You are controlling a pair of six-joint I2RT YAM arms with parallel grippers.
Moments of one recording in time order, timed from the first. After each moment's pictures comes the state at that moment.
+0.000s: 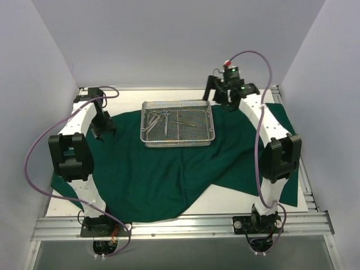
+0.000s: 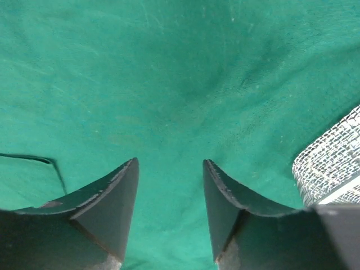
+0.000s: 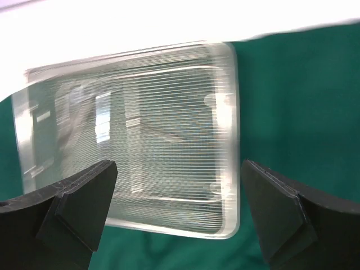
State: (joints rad) left arm 0.04 1.92 1.63 -1.08 -0.11 -0.49; right arm 0.36 1.86 1.77 -0.61 -0.01 0.46
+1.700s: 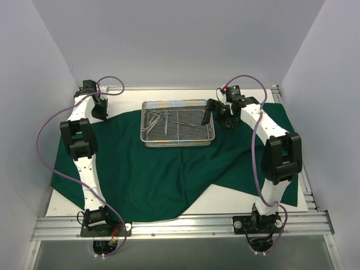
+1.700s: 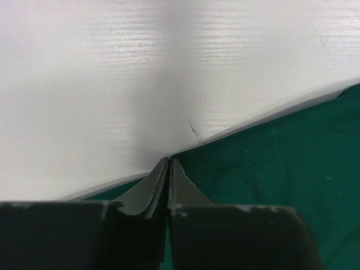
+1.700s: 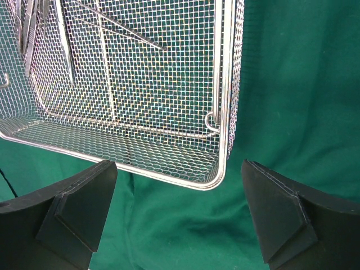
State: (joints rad) left arm 0.16 2.45 2.15 -0.81 0.09 0.16; right arm 0.24 1.83 1.47 -0.65 -0.27 0.42
